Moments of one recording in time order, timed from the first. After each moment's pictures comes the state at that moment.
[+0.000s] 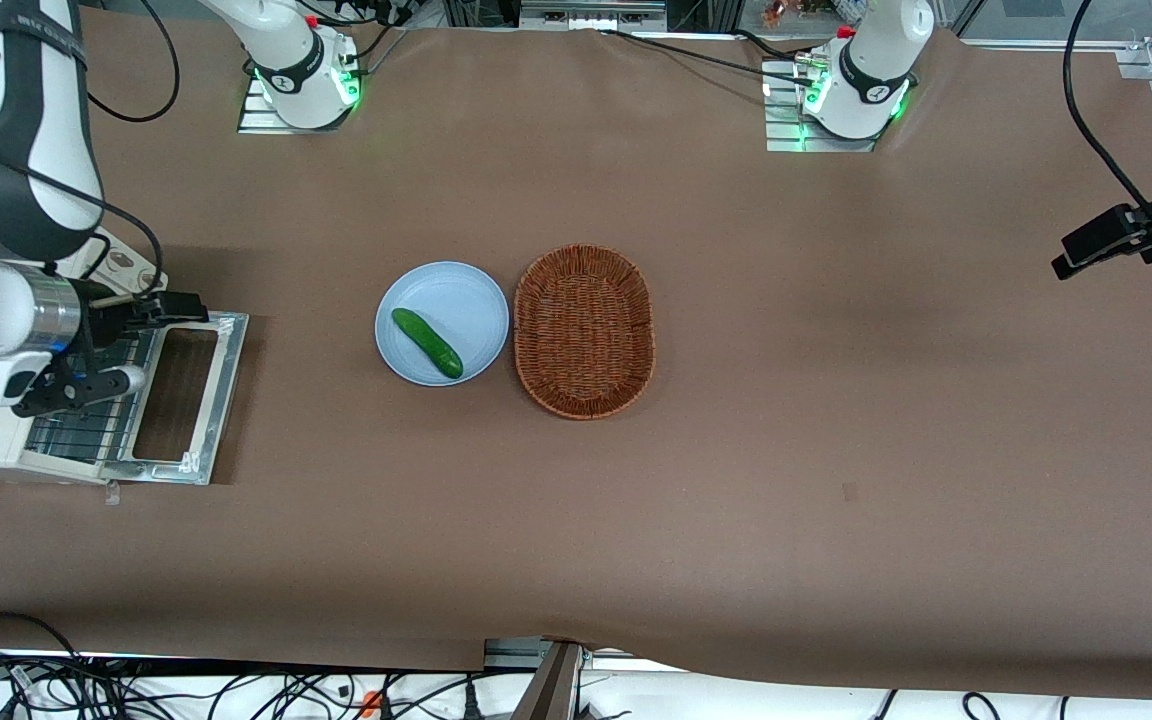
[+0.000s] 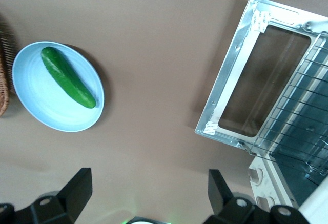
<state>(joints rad) 0.16 0.40 -0.17 -1.34 0.12 1.43 -0.24</state>
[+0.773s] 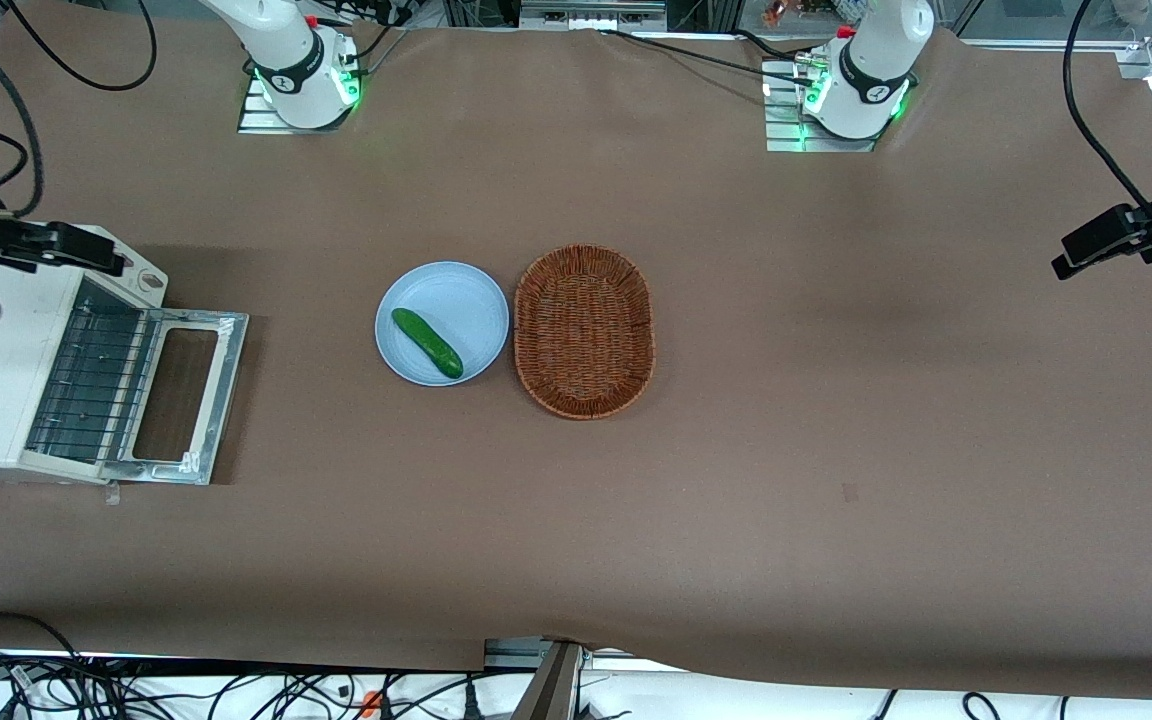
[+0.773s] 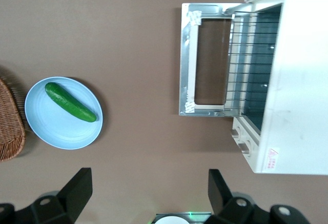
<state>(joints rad) 0.14 0.22 -0.18 -1.32 0.05 1.37 0.03</state>
